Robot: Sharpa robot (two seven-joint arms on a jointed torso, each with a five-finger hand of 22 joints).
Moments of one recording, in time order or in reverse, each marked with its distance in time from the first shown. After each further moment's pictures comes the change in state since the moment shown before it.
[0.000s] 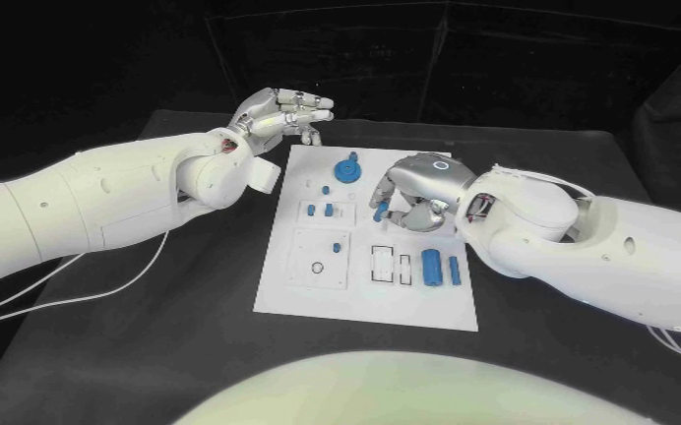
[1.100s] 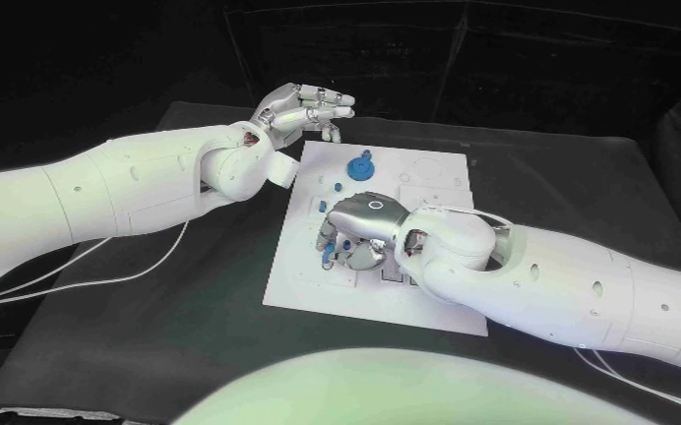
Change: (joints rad) left arm 0.001 0.023 0.000 -0.012 0.000 0.000 0.001; left_hand -0.004 0.004 -0.003 -0.003 0.000 -0.004 0.004 0.000 0.000 -0.004 0.004 0.000 0.000 0.000 0.000 0.000 -0.001 0.000 0.000 0.000 0.000 -0.002; right arm -0.098 0.249 -0.025 -0.132 -0.021 0.040 0.079; right_hand 0.001 0.001 0.008 -0.003 0.008 0.000 0.000 0.000 -0.002 0.000 0.000 -0.010 -0.002 0.000 0.000 0.000 -0.002 0.000 0.000 0.000 0.000 -0.001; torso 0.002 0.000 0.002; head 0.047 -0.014
